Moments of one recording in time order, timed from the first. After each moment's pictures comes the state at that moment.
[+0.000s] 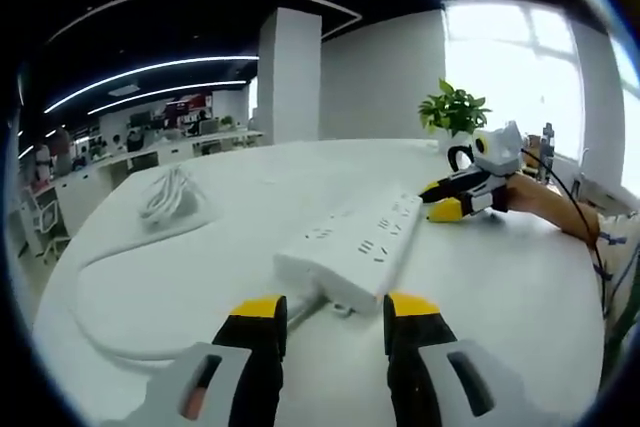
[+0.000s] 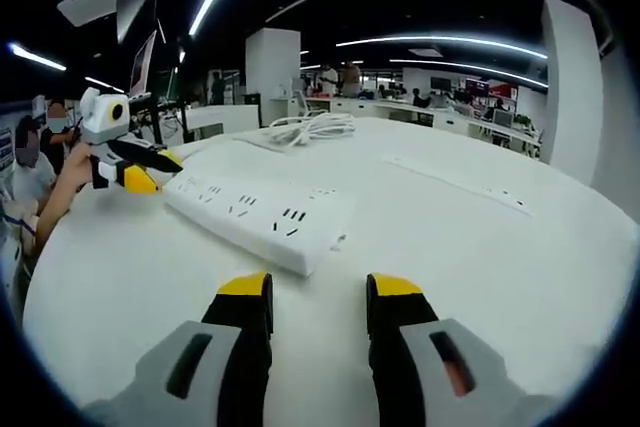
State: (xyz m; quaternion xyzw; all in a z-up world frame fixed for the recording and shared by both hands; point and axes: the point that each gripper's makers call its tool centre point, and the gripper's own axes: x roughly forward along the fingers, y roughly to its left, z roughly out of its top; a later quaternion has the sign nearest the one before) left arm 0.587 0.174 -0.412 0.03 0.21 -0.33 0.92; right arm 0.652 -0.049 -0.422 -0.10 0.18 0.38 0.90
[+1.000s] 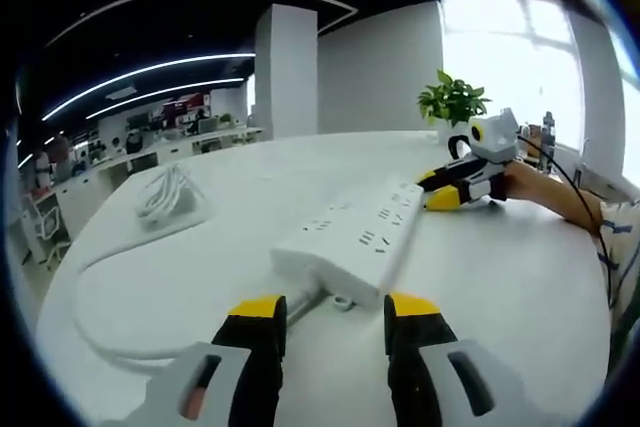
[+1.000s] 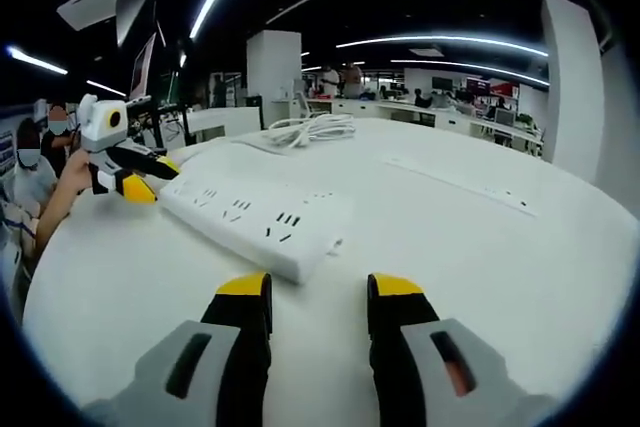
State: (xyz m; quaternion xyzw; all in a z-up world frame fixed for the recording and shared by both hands) left arm 0.587 0.173 -0.419 0.05 0.22 -0.33 0.92; right arm 0.659 -0.045 -0.422 -0.10 0.18 0.38 0.90
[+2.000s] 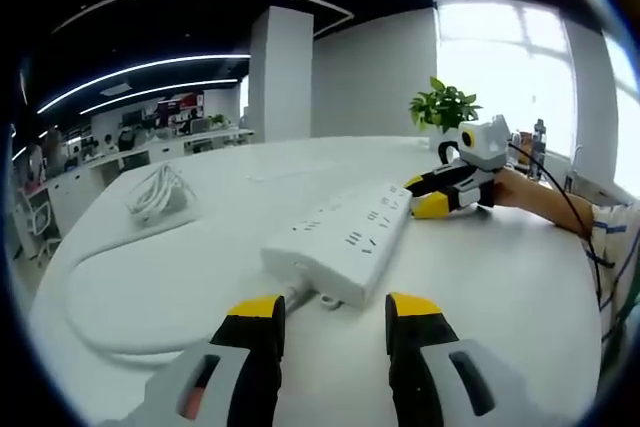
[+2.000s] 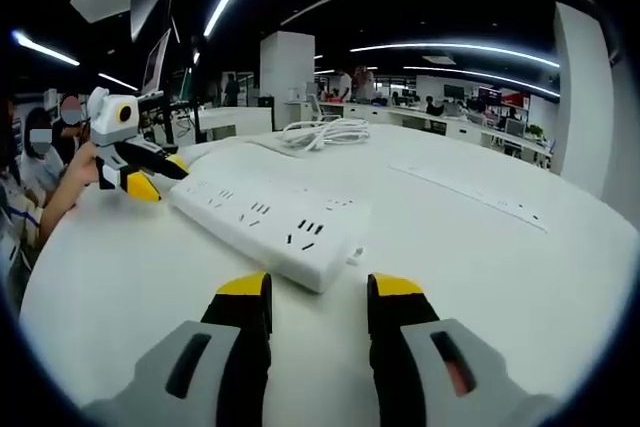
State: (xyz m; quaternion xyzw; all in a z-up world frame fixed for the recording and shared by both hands) left arm 0.580 0.168 -0.418 0.03 0.21 -0.35 0.91; right arm 0.654 -0.031 -0.420 -0.11 0.16 0.40 0.89
